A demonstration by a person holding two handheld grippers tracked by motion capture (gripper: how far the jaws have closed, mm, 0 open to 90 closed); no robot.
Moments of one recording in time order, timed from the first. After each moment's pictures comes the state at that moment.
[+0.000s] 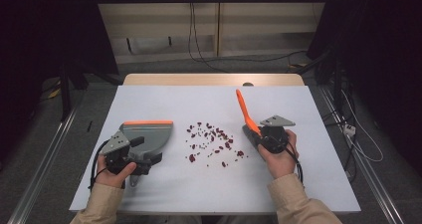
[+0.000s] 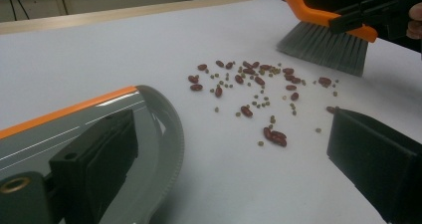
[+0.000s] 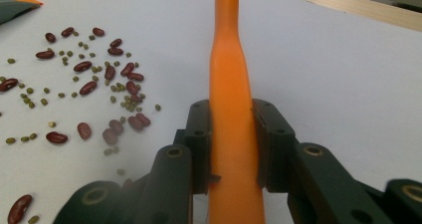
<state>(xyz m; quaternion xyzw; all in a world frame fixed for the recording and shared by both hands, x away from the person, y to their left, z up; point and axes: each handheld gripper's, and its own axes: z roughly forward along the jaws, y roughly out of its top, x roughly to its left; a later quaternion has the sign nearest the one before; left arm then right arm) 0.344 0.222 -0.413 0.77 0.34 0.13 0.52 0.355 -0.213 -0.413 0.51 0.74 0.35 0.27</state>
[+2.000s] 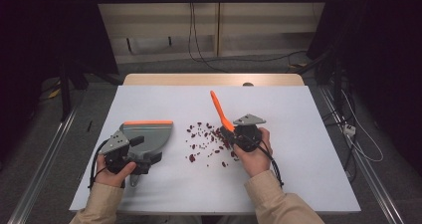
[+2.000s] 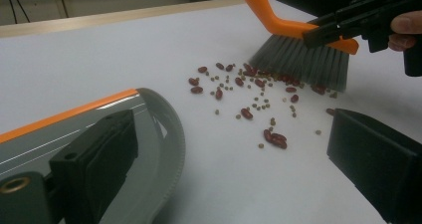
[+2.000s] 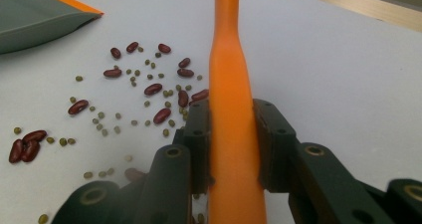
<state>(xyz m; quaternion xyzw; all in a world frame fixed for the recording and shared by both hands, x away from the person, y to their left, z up) 0.345 0.222 -0.412 0.77 0.34 0.13 0.53 0.369 -0.150 -0.414 0.49 0.76 0.36 0.24</state>
